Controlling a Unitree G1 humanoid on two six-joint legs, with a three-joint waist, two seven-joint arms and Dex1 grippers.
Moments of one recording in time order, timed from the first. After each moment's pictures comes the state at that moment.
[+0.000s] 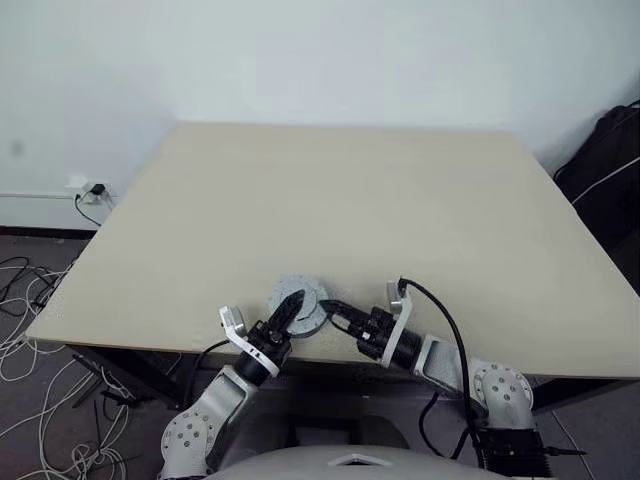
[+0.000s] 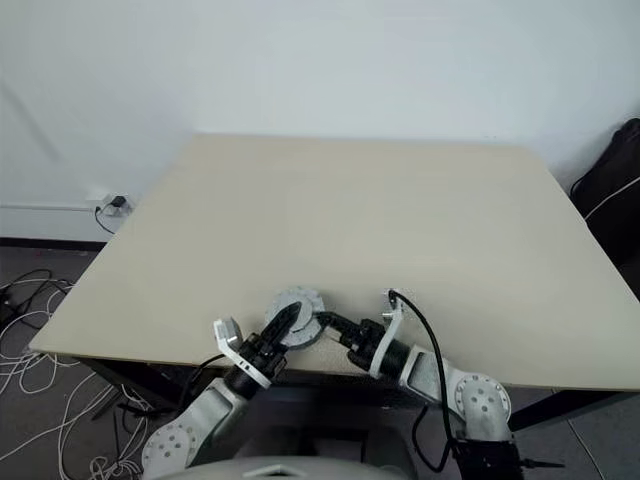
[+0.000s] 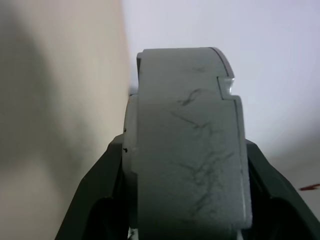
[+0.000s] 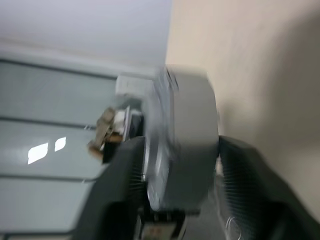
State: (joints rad) left arm 0.30 -0.06 0.03 -0.11 -1.35 0.71 -0.30; right arm 0.08 -0.21 -0.08 -0.17 1.51 1.04 0.04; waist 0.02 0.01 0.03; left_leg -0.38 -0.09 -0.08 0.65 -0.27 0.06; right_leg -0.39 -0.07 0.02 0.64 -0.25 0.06
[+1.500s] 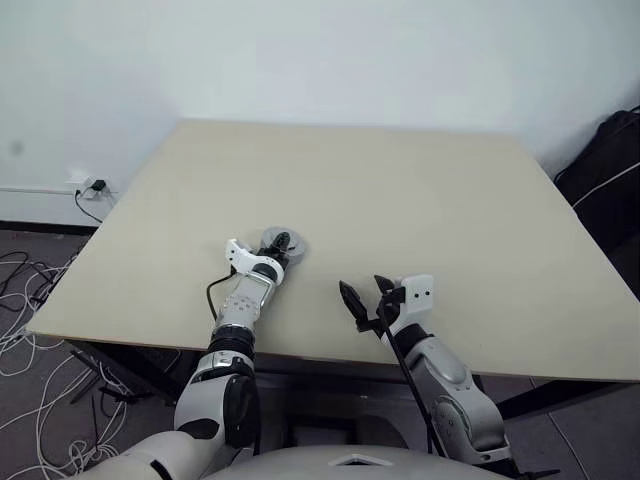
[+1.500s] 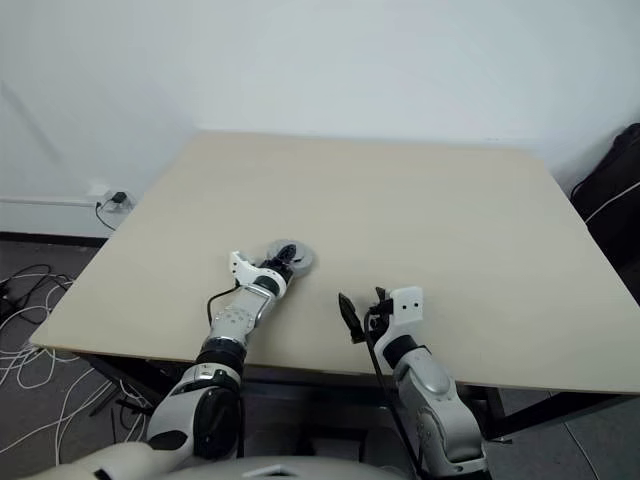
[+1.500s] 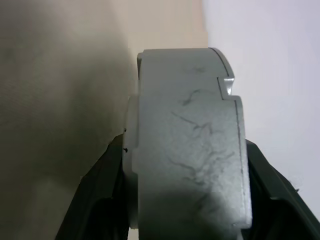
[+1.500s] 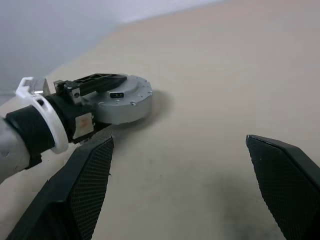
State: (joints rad) left arm -0.55 -0.14 0.40 0.79 -0.92 0.27 -0.12; right arm 0.21 -0.14 0.15 -0.28 0.37 0.29 0.22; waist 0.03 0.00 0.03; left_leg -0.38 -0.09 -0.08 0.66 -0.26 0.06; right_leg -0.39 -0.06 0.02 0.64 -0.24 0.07
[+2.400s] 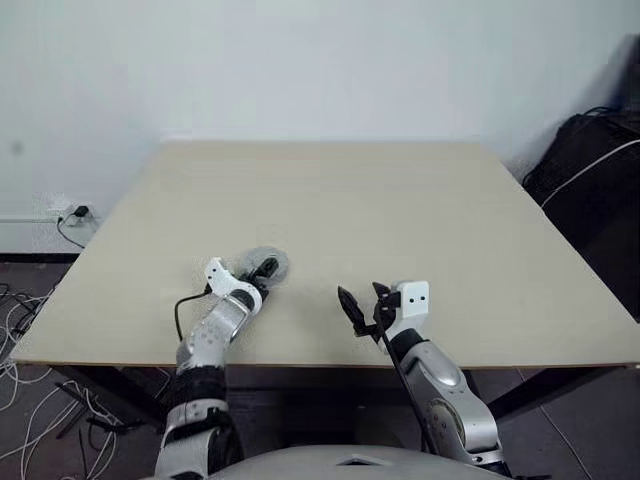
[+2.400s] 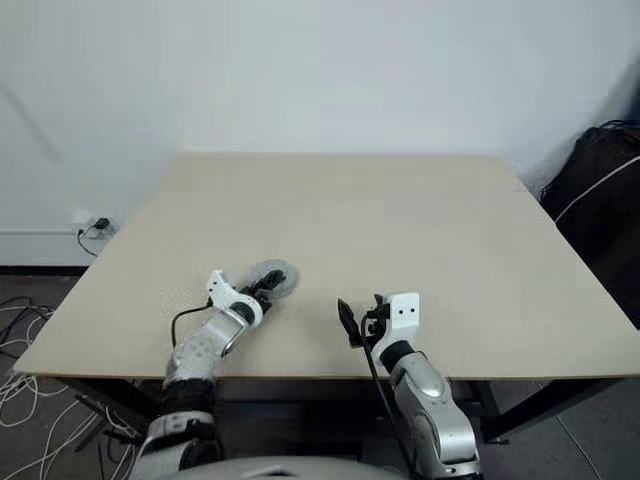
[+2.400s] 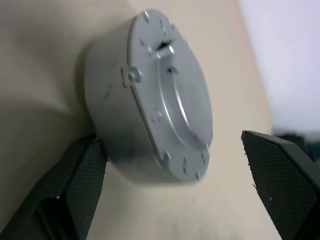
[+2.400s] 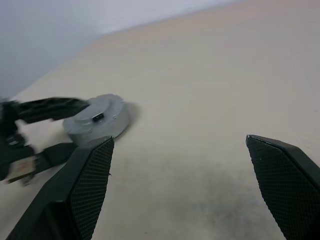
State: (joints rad) left arm -0.19 -0.08 0.34 0.25 -0.80 0.66 0.06; right arm 0.22 -0.09 0.14 -0.24 0.32 0.30 0.23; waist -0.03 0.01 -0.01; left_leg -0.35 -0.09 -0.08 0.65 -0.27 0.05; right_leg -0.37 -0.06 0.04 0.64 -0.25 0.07
